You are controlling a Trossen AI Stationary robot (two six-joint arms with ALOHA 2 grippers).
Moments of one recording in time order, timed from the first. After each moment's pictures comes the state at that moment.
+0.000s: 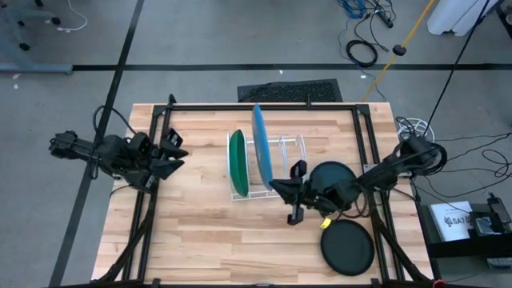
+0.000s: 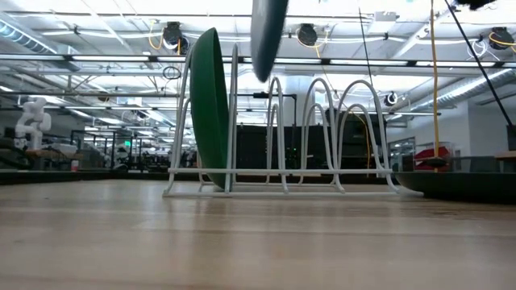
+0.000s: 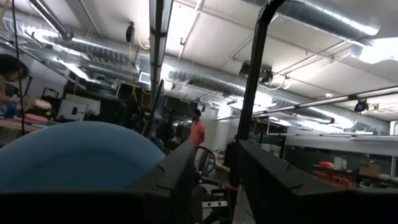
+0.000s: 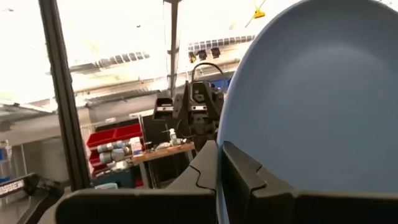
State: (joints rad) left arm -0.29 0.61 0.57 0.56 -0.11 -0.15; right arm 0.45 1.62 0.81 1.40 0.63 -0.05
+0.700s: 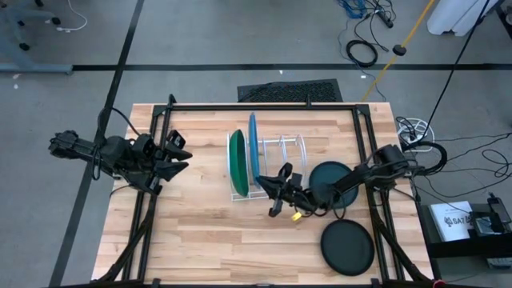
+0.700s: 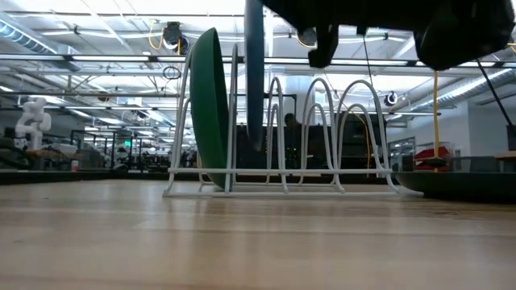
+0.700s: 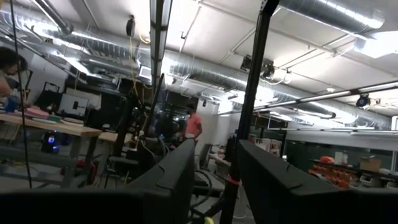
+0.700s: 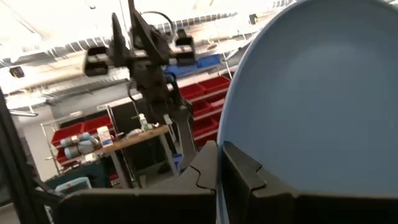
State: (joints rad) left arm -0.29 0.63 0.57 0.56 -0.11 -0.15; right arm 0.35 1.90 0.81 1.55 0.69 0.12
